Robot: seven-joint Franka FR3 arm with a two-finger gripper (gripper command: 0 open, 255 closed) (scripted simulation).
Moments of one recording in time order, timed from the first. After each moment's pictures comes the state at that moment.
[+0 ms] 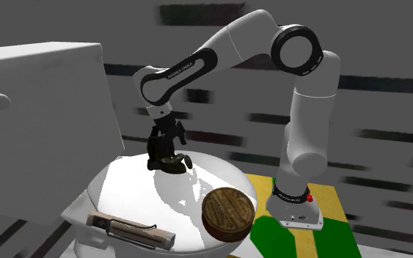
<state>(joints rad) 0.05 0.07 -0.02 -2.04 0.07 1.72 0.10</state>
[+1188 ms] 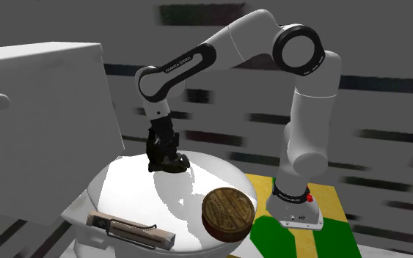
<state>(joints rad) 0.06 0.06 -0.02 -2.05 0.26 1.75 0.12</state>
